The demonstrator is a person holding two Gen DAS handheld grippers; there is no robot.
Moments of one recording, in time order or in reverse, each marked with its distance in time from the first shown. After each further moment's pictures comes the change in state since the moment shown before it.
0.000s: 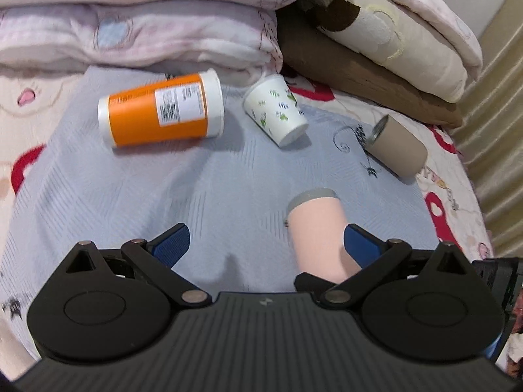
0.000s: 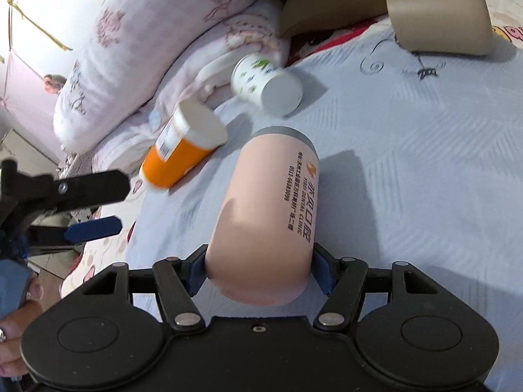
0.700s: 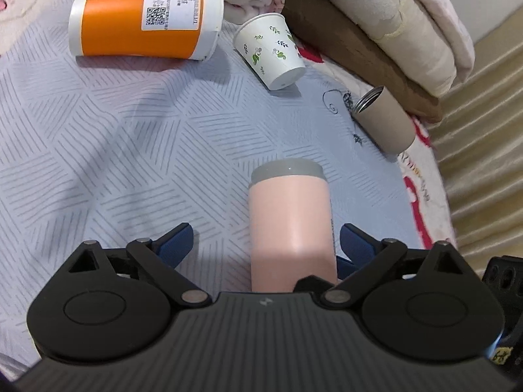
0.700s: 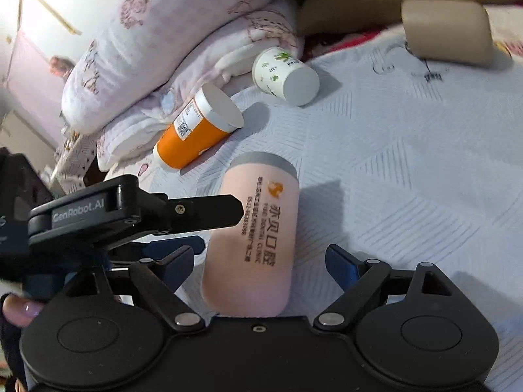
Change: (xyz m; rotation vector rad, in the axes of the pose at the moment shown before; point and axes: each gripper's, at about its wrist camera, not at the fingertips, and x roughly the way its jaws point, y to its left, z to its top) left arm 0.051 0.028 -0.036 -0.131 0.089 -0.182; right arm -0.013 0.022 -0.019 -0.087 0.013 -0.033
